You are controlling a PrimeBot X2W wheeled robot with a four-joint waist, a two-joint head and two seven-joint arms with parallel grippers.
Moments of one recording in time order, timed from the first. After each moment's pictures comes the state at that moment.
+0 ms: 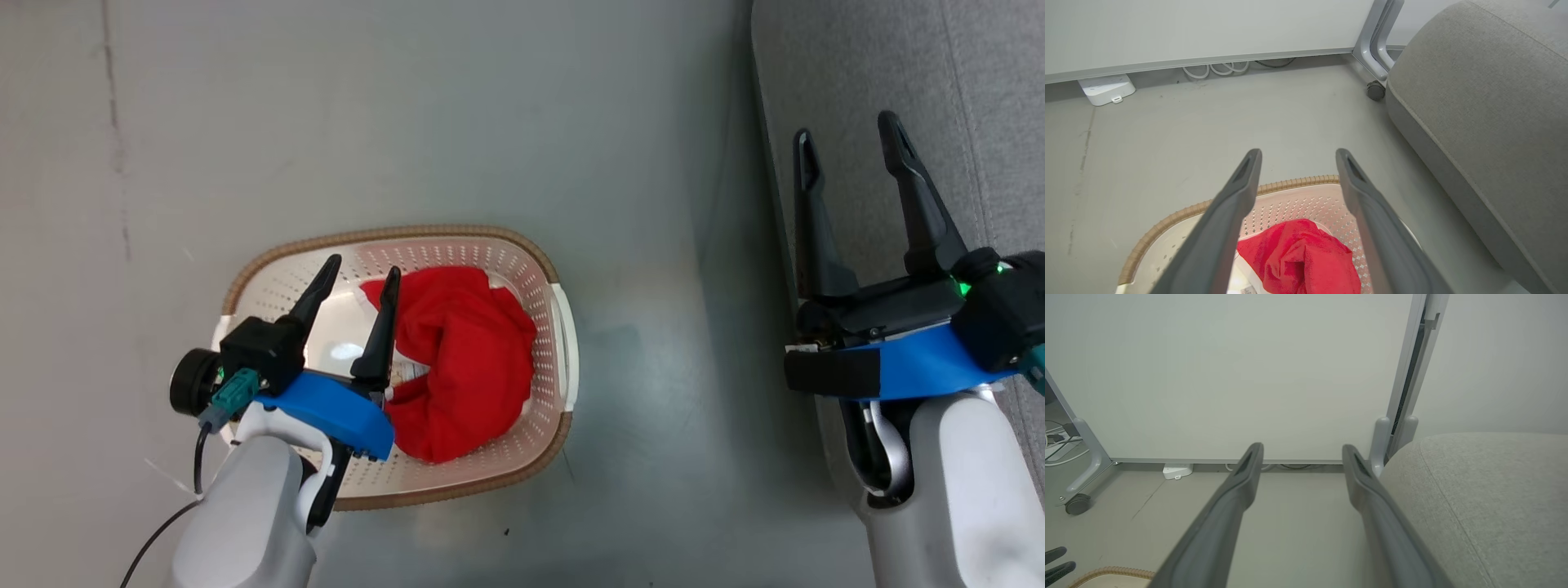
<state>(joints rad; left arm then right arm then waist) -0.50 0.10 -0.28 0.52 -0.24 -0.13 -0.26 -0.37 -0.06 0.03 -0.09 0.03 0.13 -0.10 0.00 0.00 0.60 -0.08</state>
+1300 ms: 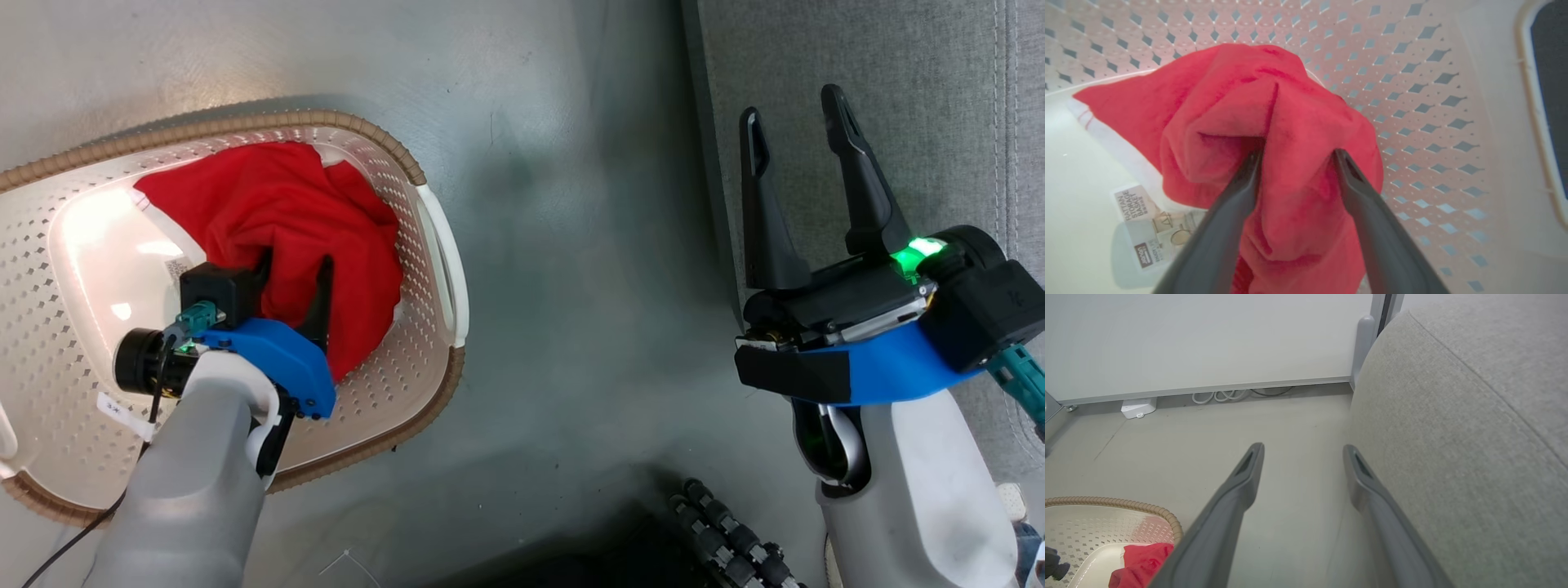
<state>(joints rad) -0.80 0.15 -0.39 1.04 -0.36 -0.13 -0.26 -0.44 -0.05 0.14 -0.03 0.14 0.13 -0.23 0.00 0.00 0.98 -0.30</state>
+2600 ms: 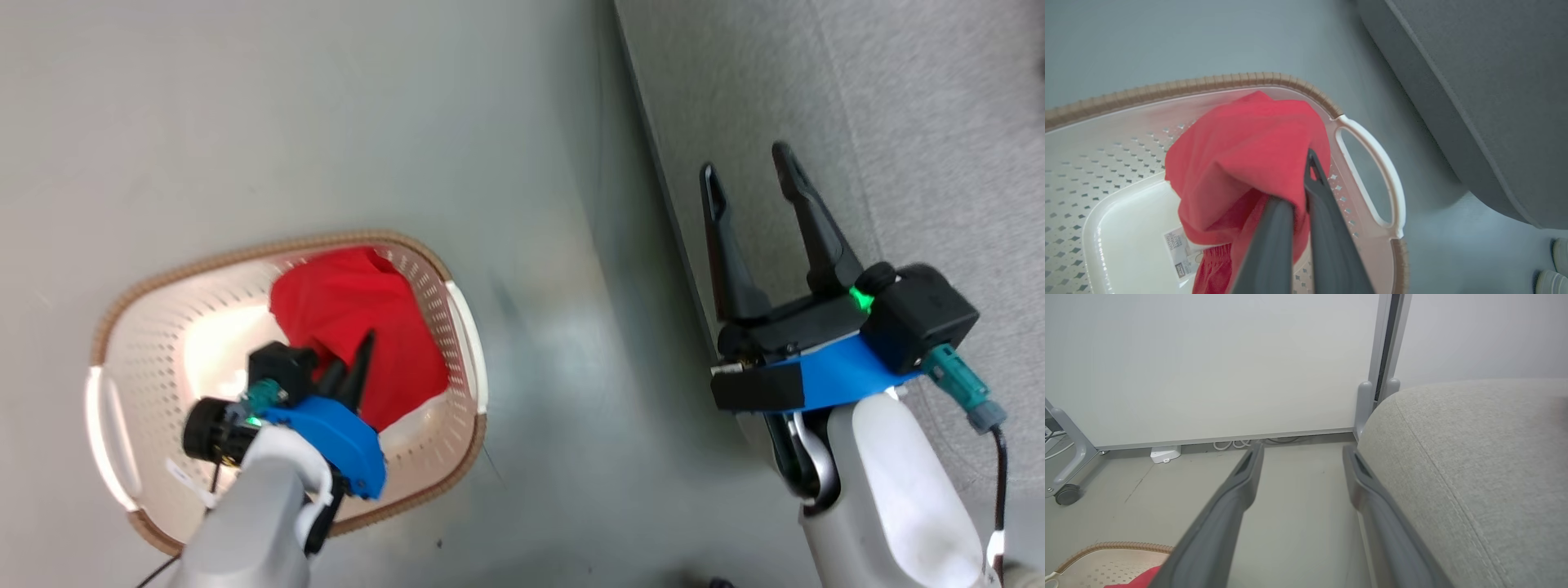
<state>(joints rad) -0.64 0.13 -0.48 0.94 -0.42 -0.13 -0.26 -0.43 -0.05 0.17 0.10 0.13 0.13 -0.23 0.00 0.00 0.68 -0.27</state>
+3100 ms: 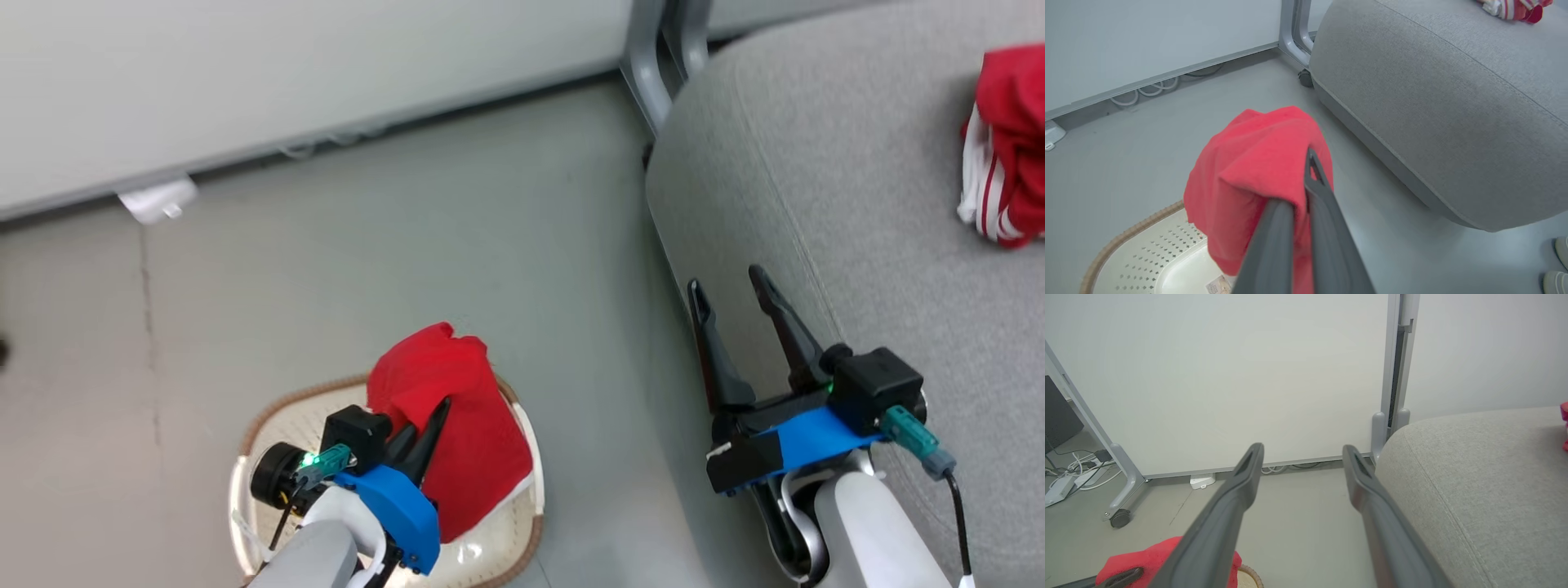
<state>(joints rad) -0.51 0.13 -0.64 0.80 -0.44 -0.13 -0.26 -0.29 -0.05 0.17 0.21 0.15 0.13 -0.19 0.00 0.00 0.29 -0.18</state>
